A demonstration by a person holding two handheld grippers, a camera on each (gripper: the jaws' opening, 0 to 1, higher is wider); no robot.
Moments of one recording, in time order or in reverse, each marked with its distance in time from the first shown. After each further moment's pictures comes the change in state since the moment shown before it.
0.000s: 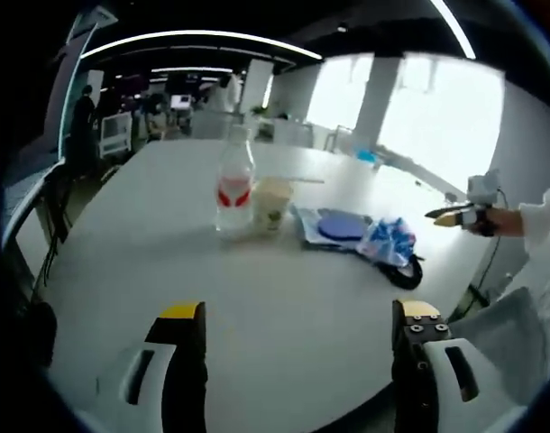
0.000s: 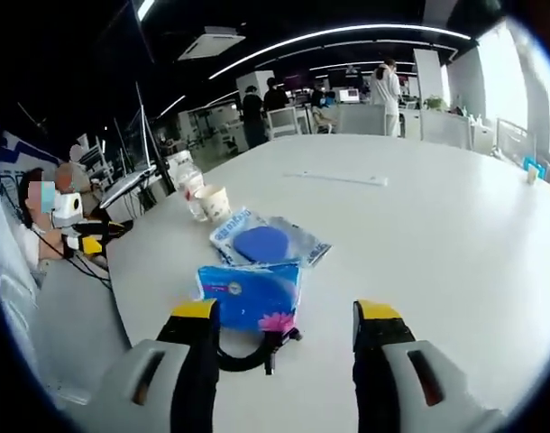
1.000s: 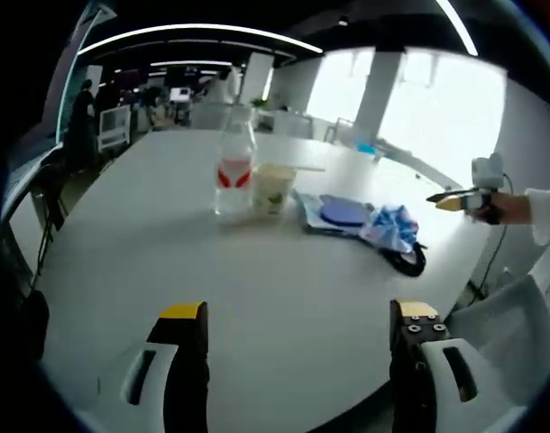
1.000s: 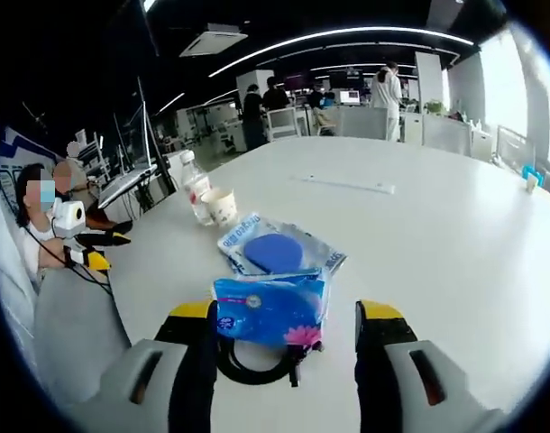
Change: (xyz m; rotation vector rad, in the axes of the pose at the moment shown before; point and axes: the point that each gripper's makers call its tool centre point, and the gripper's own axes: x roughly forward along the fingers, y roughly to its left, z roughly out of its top) left arm 0.008 0.013 -0.022 0.004 0.042 -0.035; right arm 0.005 0.032 0.010 -0.029 -0.017 -0.041
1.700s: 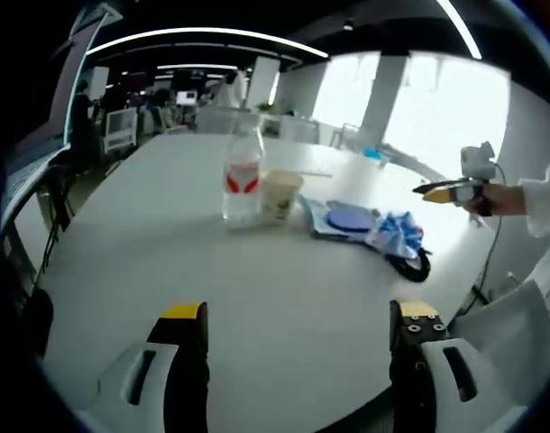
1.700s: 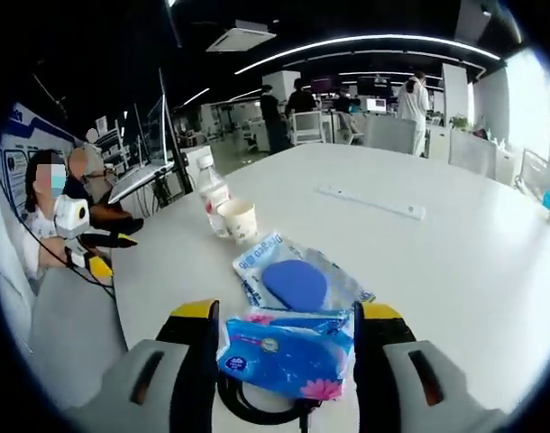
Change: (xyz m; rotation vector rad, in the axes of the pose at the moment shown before) left arm -0.005 0.006 0.011 -0.008 -0.028 0.024; right arm 0.033 0.021 0.038 -0.085 -0.009 0.078
